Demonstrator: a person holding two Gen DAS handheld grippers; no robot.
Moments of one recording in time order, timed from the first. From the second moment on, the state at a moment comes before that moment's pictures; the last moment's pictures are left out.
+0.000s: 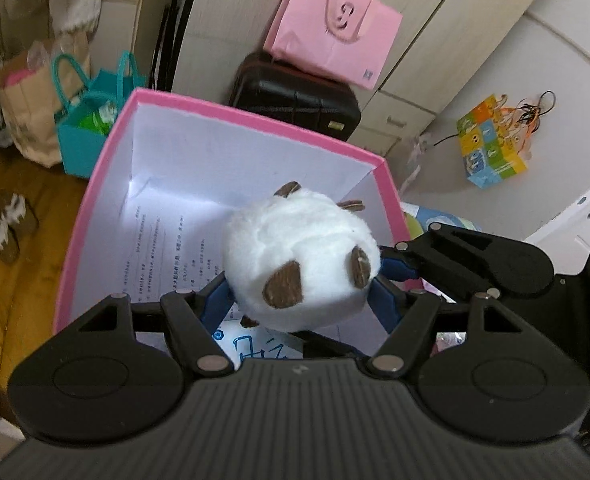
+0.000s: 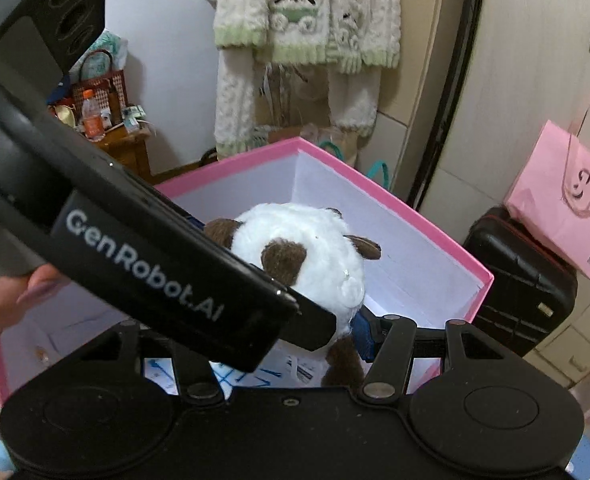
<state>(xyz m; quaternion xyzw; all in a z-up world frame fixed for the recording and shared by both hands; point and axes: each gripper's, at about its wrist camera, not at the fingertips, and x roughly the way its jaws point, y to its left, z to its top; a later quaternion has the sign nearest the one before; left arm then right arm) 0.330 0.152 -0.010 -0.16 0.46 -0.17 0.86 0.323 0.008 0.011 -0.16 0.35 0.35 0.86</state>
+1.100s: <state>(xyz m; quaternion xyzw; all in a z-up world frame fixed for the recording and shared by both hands) 0.201 0.131 0.080 -0.05 0.38 -0.21 0.90 0.229 -0.079 0.078 -0.13 0.31 0.36 0.87</state>
